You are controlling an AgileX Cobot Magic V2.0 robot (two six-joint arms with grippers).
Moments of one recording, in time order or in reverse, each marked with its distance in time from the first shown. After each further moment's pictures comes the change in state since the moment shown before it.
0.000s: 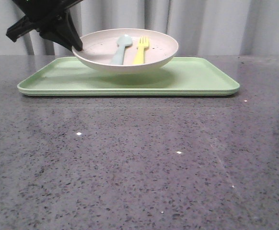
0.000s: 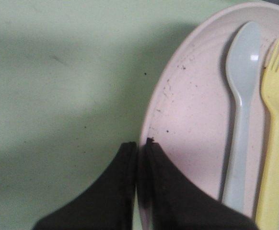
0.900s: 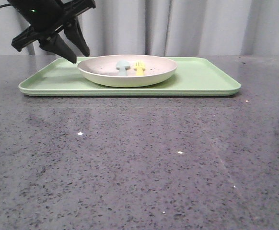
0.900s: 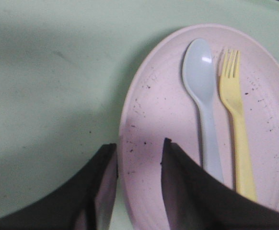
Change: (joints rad) left arm 0.000 0.026 -0.004 0.000 -0.018 -0.007; right arm 0.000 0.004 -0.004 0.000 0.000 0.000
